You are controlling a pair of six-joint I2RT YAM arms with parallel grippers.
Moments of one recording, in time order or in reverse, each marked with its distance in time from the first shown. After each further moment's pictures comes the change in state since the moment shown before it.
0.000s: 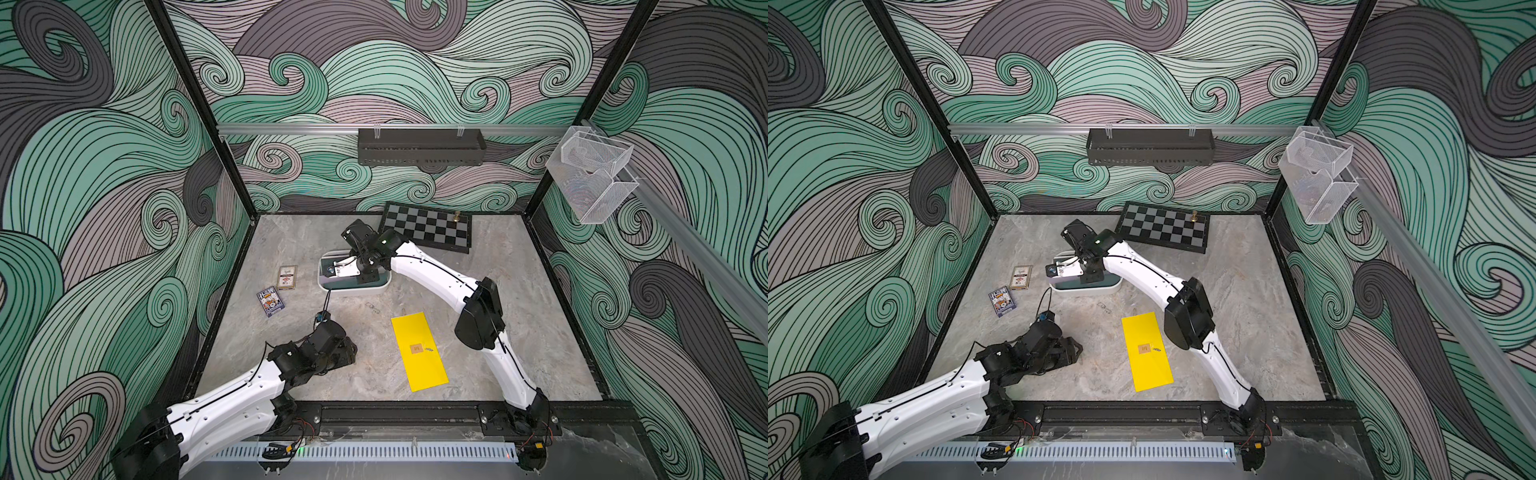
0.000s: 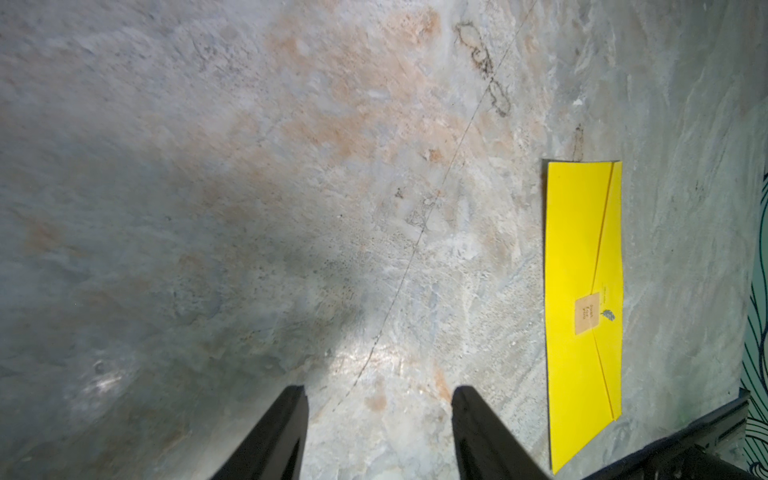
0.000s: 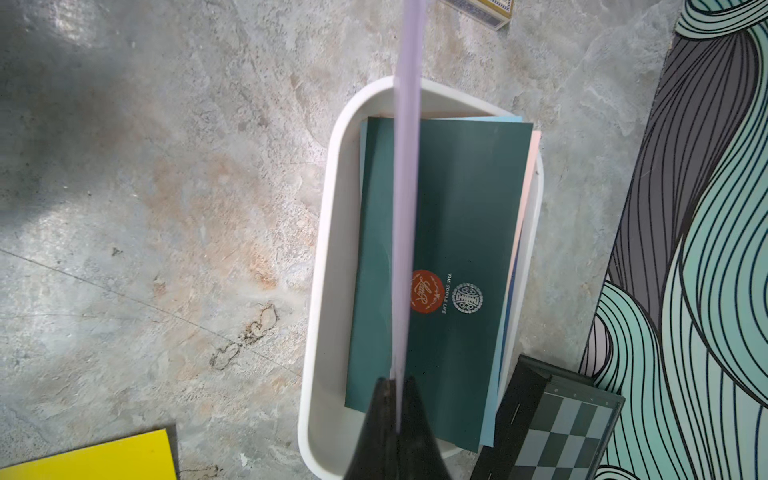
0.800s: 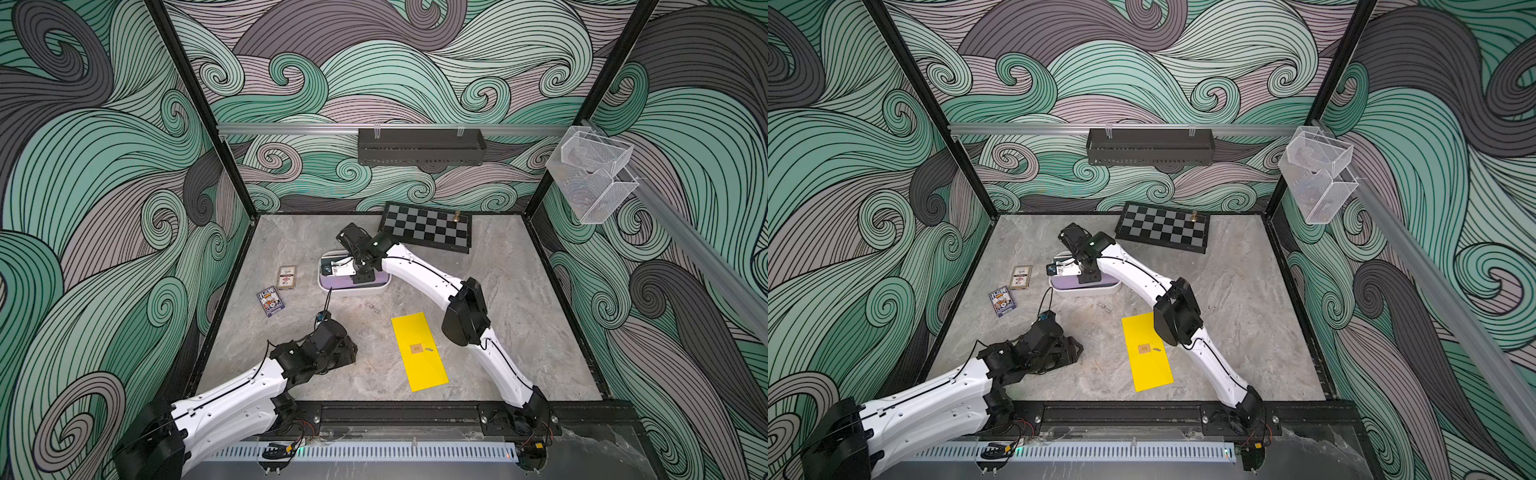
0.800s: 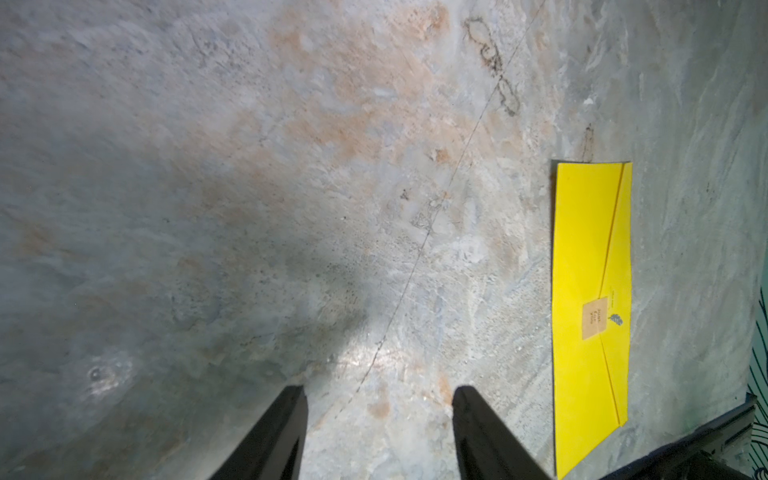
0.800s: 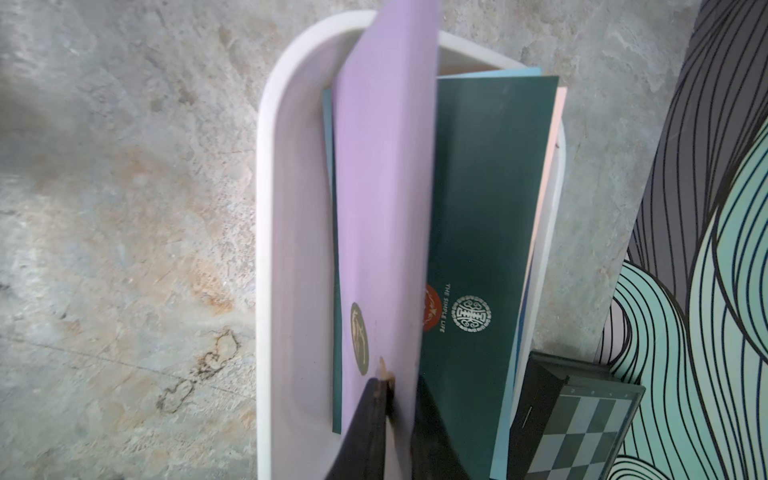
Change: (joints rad) left arm 0.007 0.032 0.000 0.016 0.006 0.001; right arm -0.005 0.150 0.145 -0.011 0.083 0.053
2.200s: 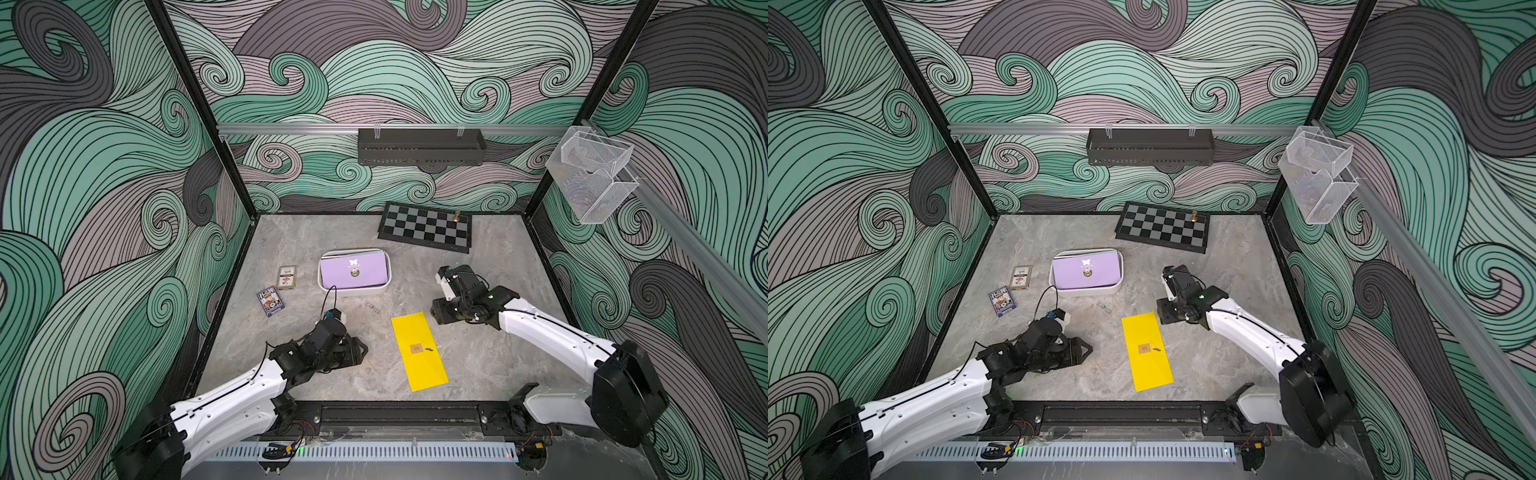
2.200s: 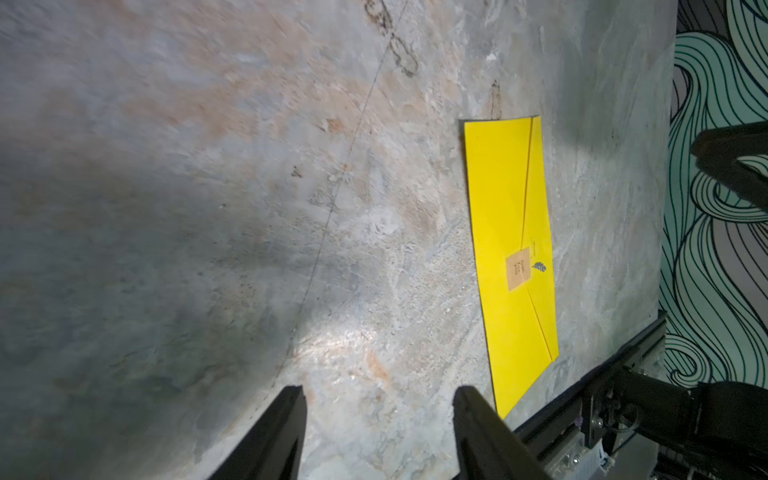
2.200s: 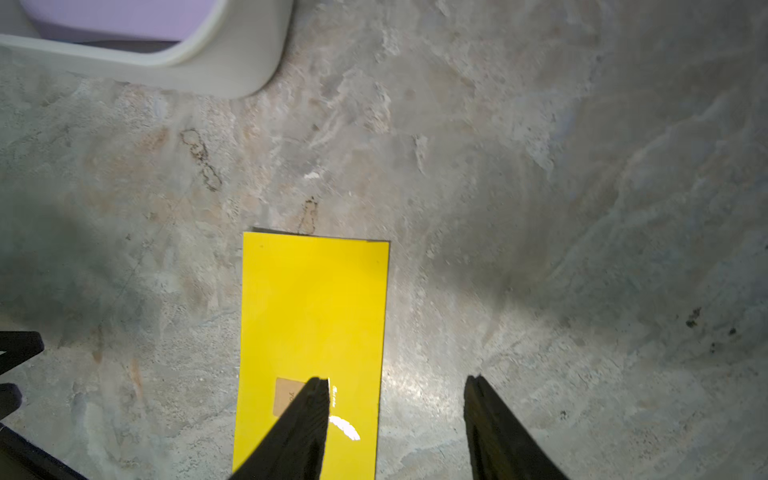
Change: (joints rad) left arm 0.000 0.019 -0.005 0.117 0.190 0.076; right arm -0.301 -1.176 -1.627 0.475 -0.167 1.291
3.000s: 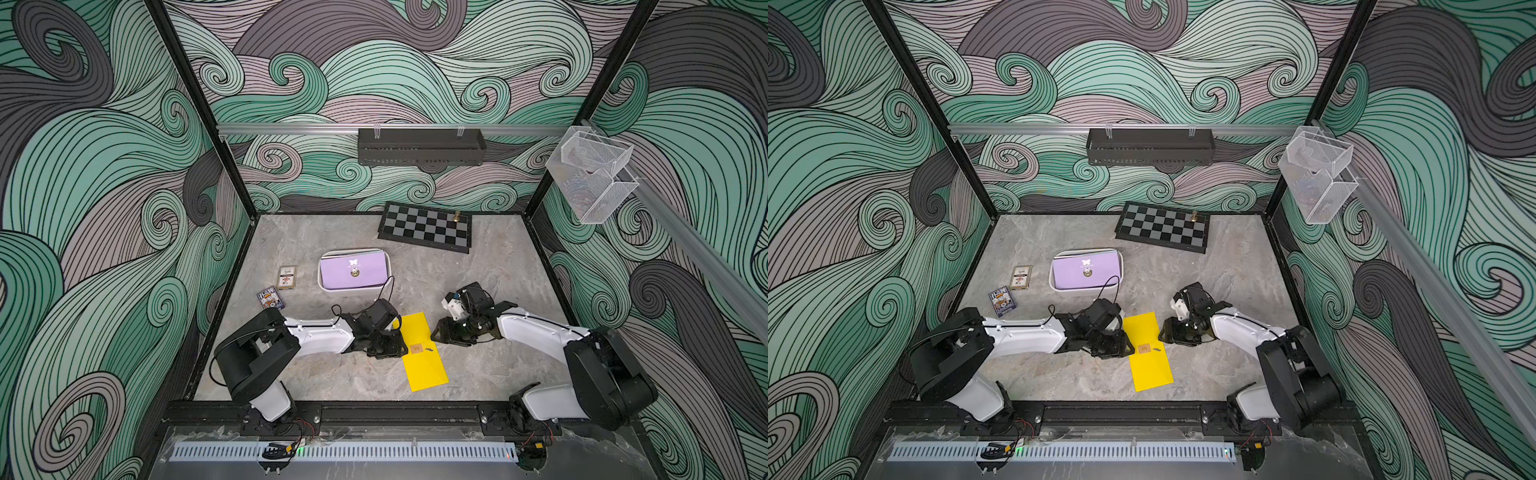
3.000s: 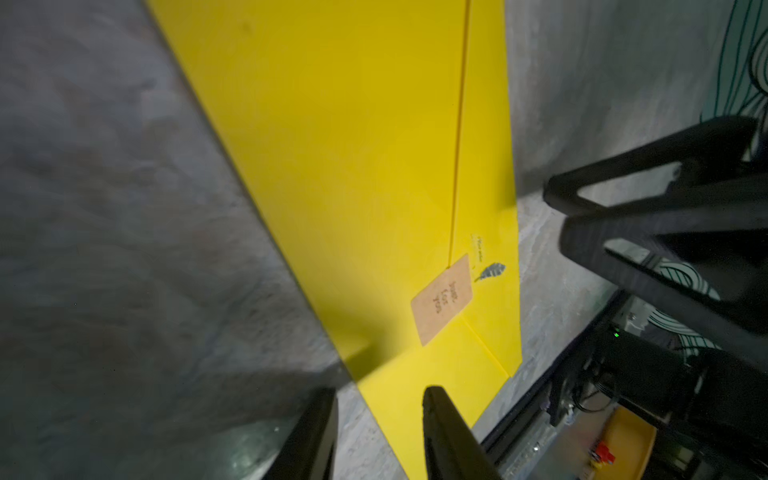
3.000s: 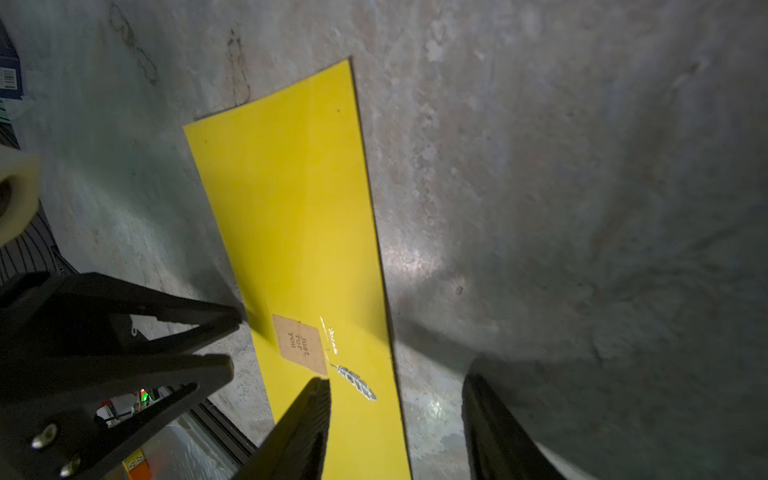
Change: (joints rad) left arm -0.121 0.727 0.378 0.220 0.195 0.031; right arm -0.128 0.125 -0.212 0.164 -0.415 0.117
